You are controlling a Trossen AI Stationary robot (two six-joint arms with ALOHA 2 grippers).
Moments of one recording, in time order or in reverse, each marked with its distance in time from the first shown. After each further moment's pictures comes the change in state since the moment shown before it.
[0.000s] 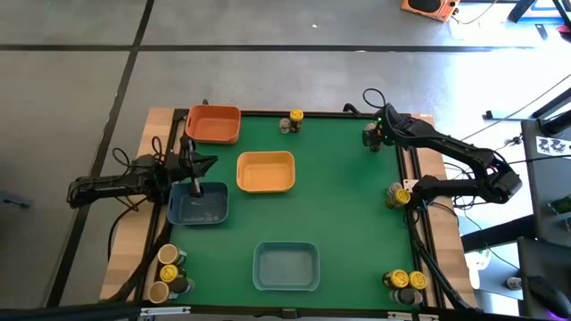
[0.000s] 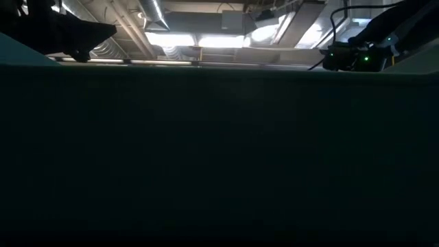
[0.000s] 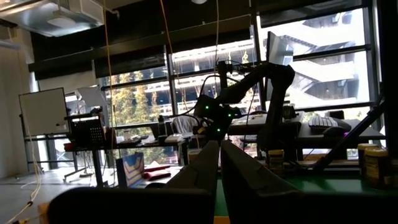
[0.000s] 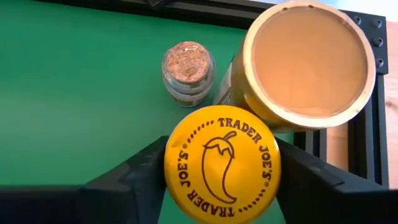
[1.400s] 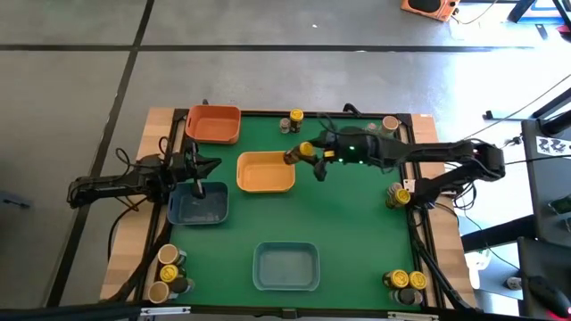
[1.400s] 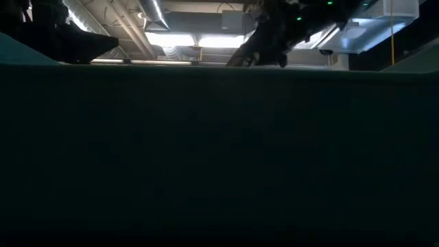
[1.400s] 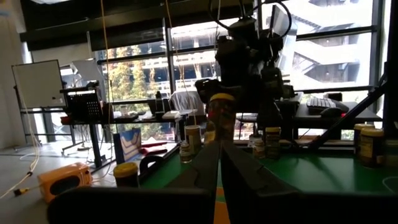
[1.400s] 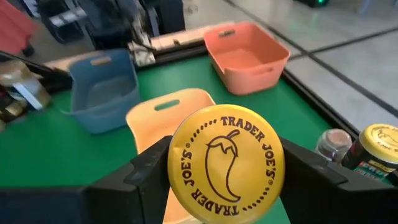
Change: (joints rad) left arm 0.000 0.000 0.000 -0.105 -0.013 -0.050; right arm 0.680 0.228 0.275 0.651 -0.246 -0.373
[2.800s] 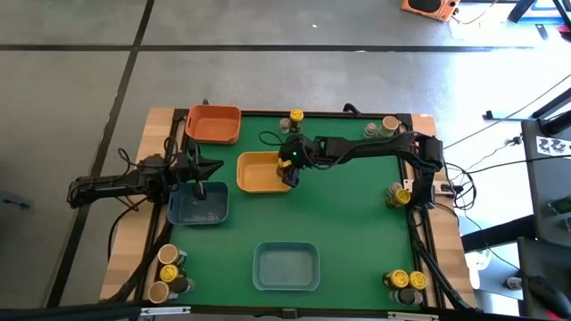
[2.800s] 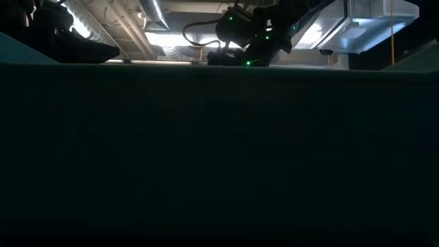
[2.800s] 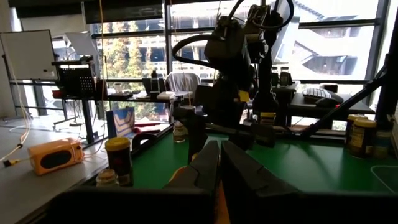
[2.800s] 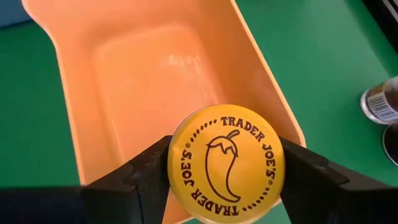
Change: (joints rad) left arm 0.000 0.000 0.000 -0.080 -0.001 -0.083; right arm 0.014 0.518 0.407 -0.347 0.031 -0.069
